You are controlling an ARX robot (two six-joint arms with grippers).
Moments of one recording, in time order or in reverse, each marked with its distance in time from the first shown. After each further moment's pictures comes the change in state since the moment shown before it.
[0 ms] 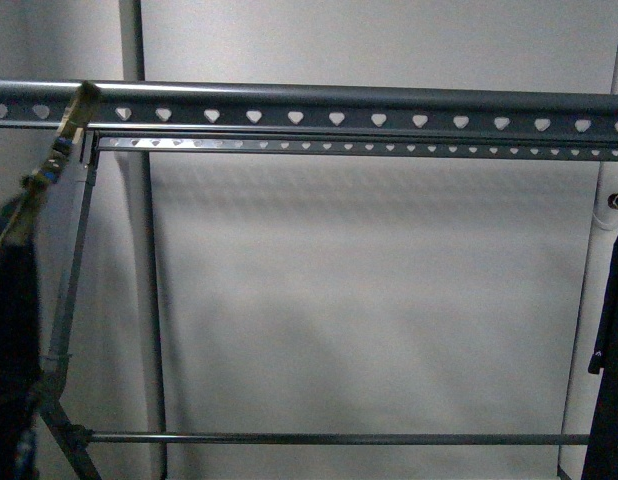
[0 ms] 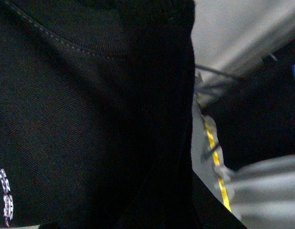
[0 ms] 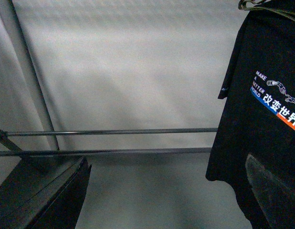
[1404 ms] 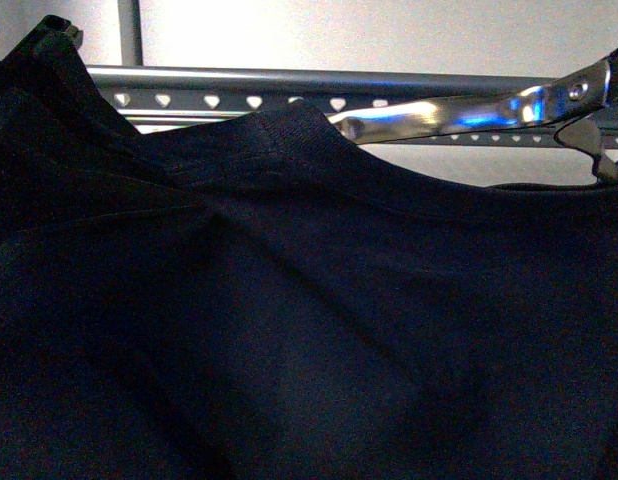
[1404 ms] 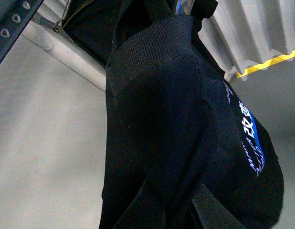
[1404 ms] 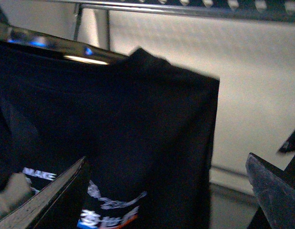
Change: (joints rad) left arm -0.076 0.214 0.539 -0.458 0.702 1.609; right arm -0.454 0.558 0.282 0.327 -0.848 -0.029
